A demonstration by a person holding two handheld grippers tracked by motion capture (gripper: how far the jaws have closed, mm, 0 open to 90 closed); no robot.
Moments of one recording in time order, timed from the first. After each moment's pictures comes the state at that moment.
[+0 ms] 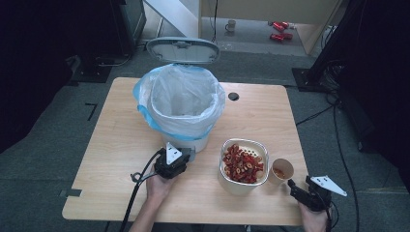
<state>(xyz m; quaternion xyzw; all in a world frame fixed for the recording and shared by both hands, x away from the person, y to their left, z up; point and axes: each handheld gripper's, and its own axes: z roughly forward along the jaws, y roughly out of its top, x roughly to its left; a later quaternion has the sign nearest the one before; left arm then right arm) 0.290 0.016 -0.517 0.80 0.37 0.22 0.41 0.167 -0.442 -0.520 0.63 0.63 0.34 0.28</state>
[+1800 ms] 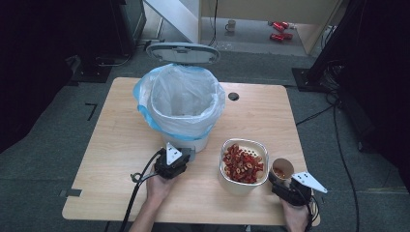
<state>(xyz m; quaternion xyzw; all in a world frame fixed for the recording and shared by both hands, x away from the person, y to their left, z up) 0.289 0.016 -0.517 0.80 0.37 0.22 0.41 0.184 -0.389 -0.516 0.58 0.65 0.40 0.28</state>
